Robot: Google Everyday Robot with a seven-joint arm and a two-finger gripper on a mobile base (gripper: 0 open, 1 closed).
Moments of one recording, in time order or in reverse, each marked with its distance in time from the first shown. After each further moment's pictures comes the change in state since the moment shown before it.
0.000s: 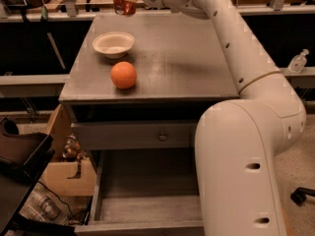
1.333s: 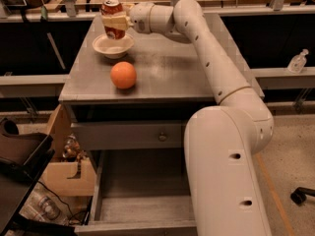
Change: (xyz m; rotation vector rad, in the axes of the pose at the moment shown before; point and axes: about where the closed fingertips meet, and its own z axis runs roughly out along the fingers) arm 0.080 0.015 0.051 -0.123 -0.029 -0.098
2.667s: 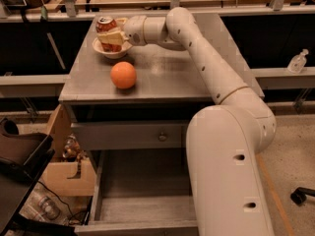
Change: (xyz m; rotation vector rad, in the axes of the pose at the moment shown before) arm 0.044 0.029 0.015 -0.067 0.088 -0.027
